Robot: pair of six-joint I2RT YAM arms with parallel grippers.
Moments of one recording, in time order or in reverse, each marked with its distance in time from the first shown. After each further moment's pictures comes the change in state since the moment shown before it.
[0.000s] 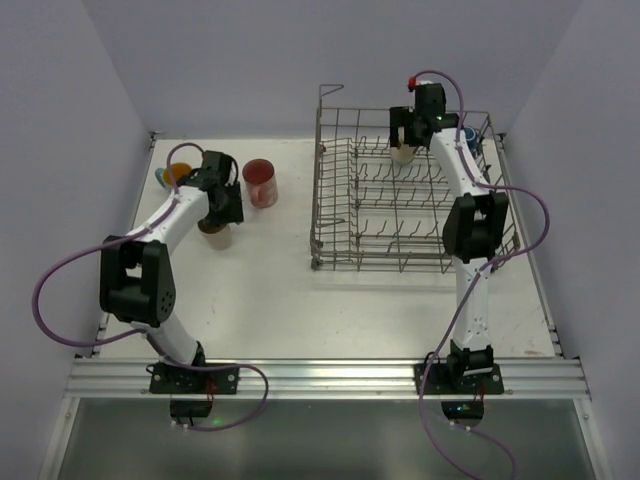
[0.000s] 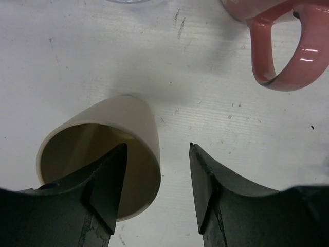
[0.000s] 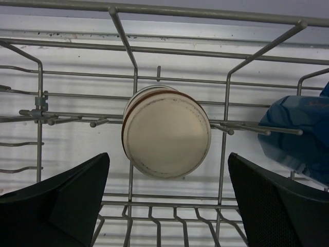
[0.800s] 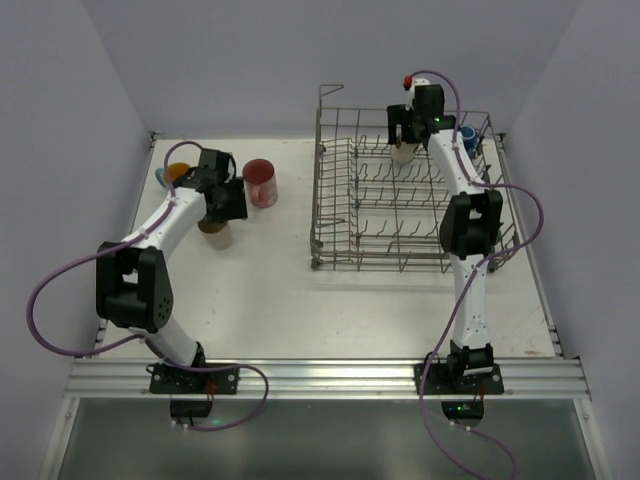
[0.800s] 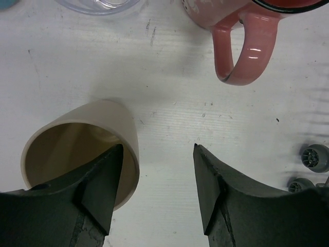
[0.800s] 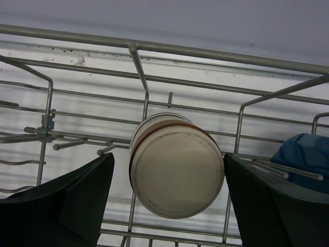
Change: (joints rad) left arm 0.000 -0.044 -0.009 0.031 0.086 -0.008; right arm -0.010 0.085 0.072 0.082 -0.085 -0.064
